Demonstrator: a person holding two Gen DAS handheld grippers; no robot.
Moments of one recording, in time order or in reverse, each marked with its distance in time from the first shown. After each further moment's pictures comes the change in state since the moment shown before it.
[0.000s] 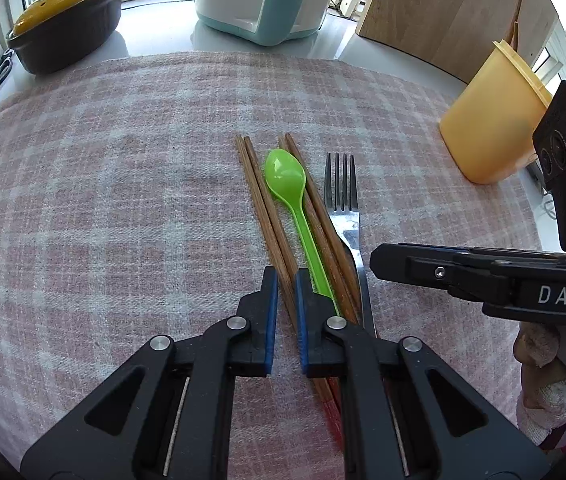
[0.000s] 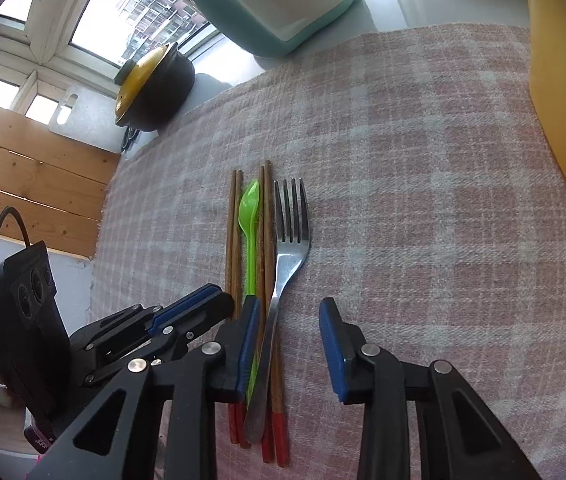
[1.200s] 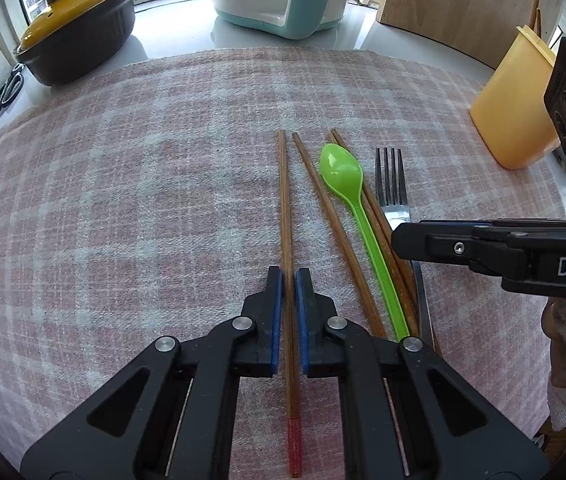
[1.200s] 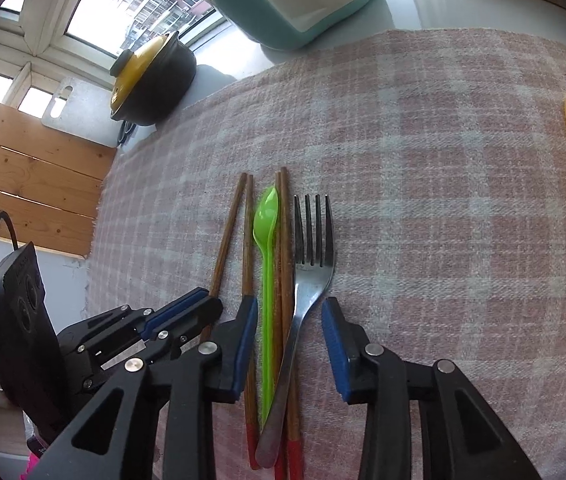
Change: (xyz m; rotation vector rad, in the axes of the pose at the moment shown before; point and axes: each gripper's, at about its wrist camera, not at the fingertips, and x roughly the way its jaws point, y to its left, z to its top) left arm 0.000 0.016 0.004 0.053 0.038 0.098; right arm 0.018 0.015 0.017 -0.032 0.027 -0.030
